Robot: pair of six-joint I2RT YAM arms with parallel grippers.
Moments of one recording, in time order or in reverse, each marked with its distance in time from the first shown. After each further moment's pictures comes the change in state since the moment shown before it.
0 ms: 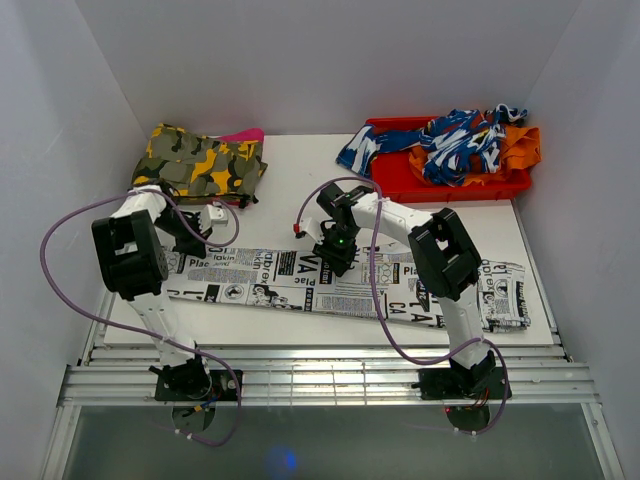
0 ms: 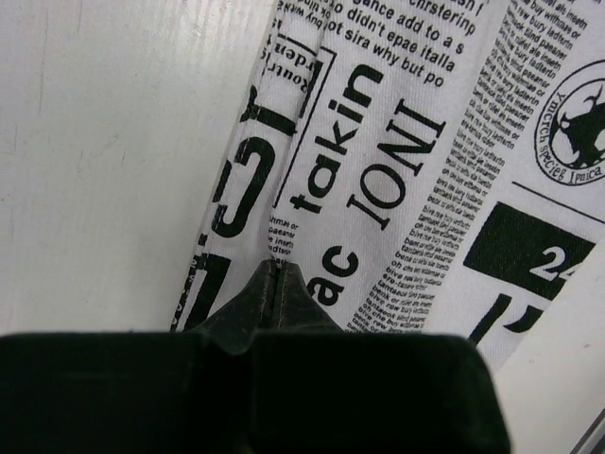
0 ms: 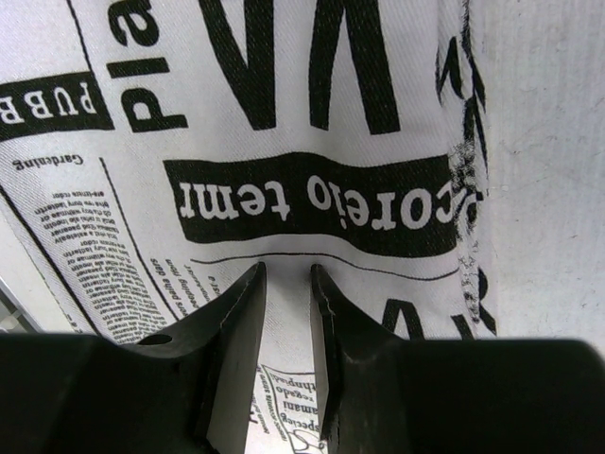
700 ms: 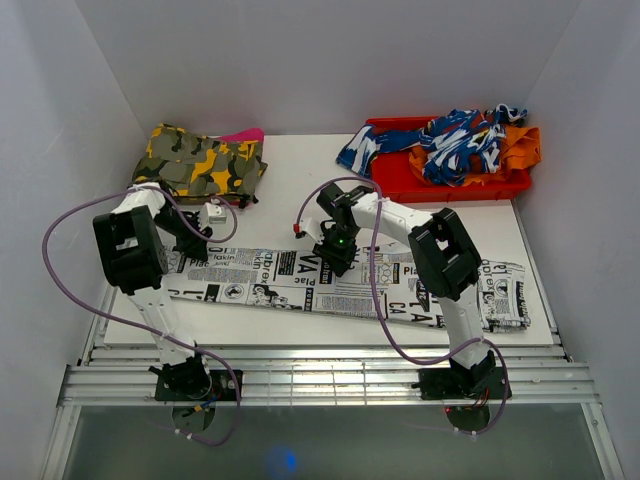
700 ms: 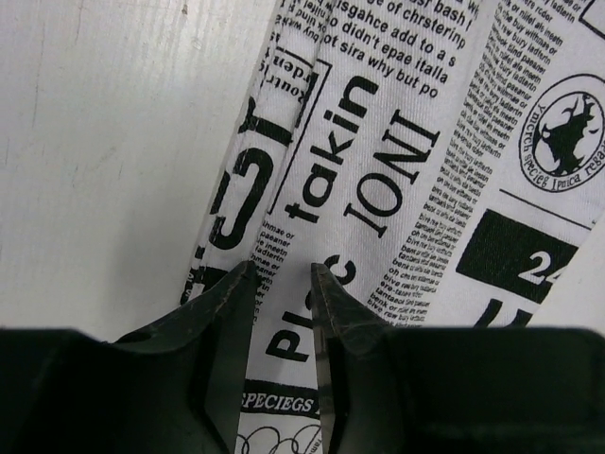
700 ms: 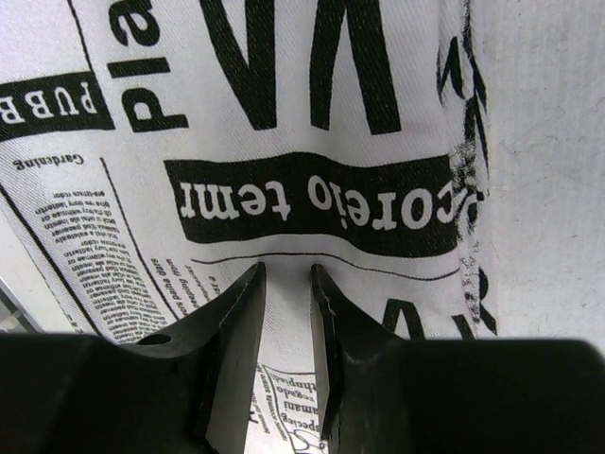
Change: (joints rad) left arm 0.011 0.069 0.076 -0.080 0.045 0.015; right arm 0.000 0.000 0.000 0.000 0.000 0.001
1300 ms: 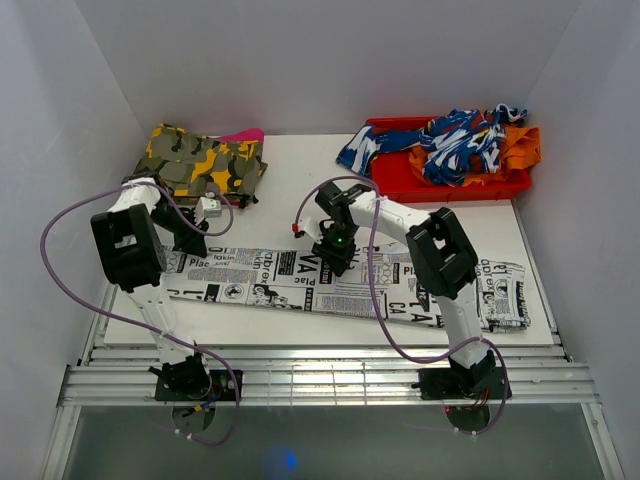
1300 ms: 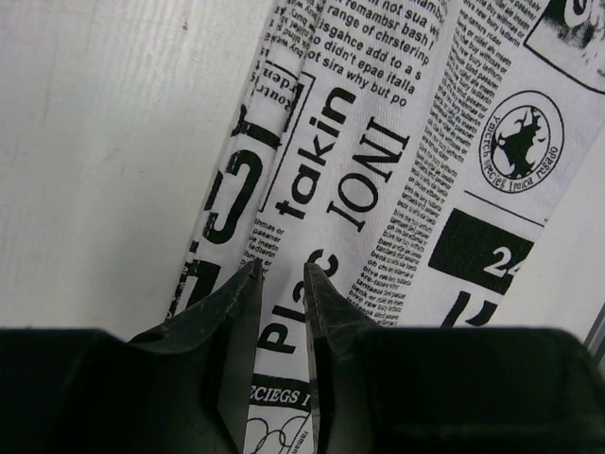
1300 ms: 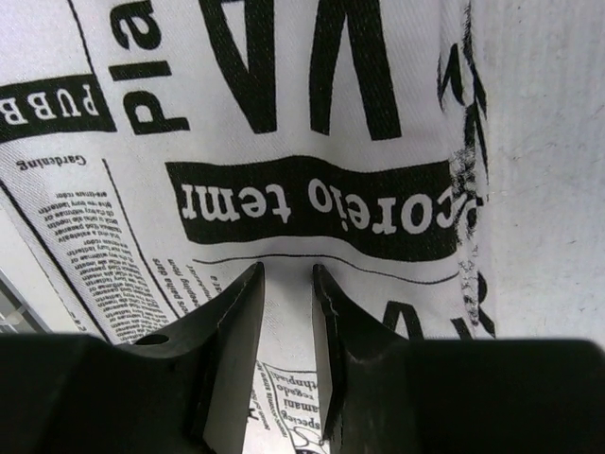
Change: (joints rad) left arm 0.023 0.024 0.080 -0.106 0.058 0.007; right arm 0.002 0.024 0.043 -0.038 -0.002 -0.003
